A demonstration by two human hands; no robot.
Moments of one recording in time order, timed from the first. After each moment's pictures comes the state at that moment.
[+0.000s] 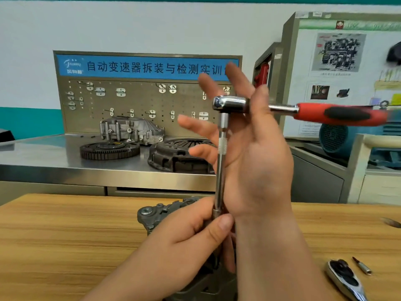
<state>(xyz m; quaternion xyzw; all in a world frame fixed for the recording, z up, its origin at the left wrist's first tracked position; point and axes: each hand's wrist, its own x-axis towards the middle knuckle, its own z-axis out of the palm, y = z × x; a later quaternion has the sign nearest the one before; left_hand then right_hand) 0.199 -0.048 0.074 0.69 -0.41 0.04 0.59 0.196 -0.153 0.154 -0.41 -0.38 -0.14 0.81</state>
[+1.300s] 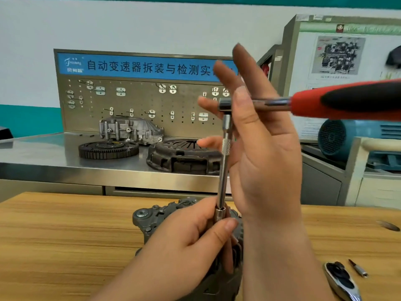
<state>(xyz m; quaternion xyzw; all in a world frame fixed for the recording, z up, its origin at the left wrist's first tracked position) 0.196 -0.054 0.074 0.75 -0.36 0.07 0.55 0.200 -0.160 0.154 -0.47 -0.42 -0.28 0.72</state>
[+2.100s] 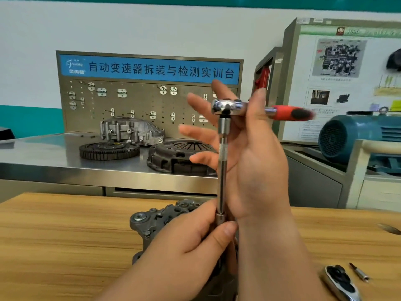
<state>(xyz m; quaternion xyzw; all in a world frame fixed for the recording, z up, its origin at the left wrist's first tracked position) 0.194 -0.055 0.069 0.77 -0.36 0.10 0.53 0.202 -0.161 0.152 -0.47 -0.38 -0.15 0.78</state>
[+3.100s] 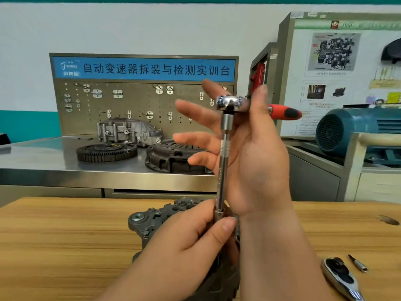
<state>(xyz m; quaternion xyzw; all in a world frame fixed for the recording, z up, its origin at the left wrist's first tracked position) 0.189 -0.056 0.075 0.77 -0.35 0.11 0.52 0.200 -0.166 0.154 -0.46 -0.38 -0.10 0.79</state>
